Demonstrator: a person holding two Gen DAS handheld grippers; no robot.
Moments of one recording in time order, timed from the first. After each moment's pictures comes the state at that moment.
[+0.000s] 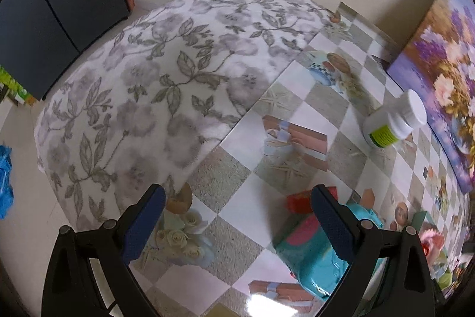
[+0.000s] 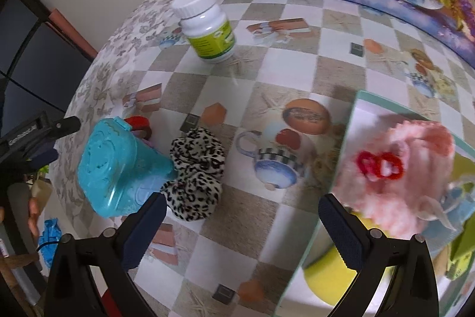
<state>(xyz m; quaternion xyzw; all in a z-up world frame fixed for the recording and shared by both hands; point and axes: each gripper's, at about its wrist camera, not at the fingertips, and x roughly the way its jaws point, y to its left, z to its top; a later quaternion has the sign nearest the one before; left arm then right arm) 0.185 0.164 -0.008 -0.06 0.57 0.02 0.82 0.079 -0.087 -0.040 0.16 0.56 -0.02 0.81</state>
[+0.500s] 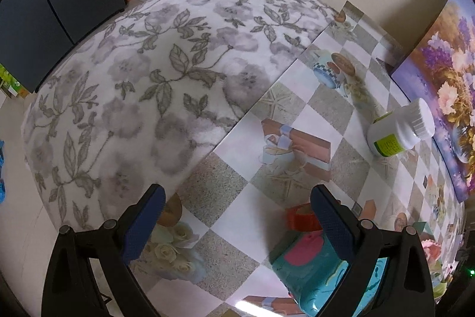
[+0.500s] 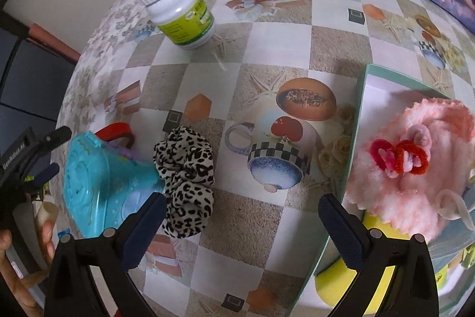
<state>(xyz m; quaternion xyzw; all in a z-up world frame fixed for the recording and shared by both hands) 0.202 0.165 -0.024 -0.08 0.58 0.00 0.81 0.100 -0.098 -0.065 0.22 0.61 -0.05 0.76</state>
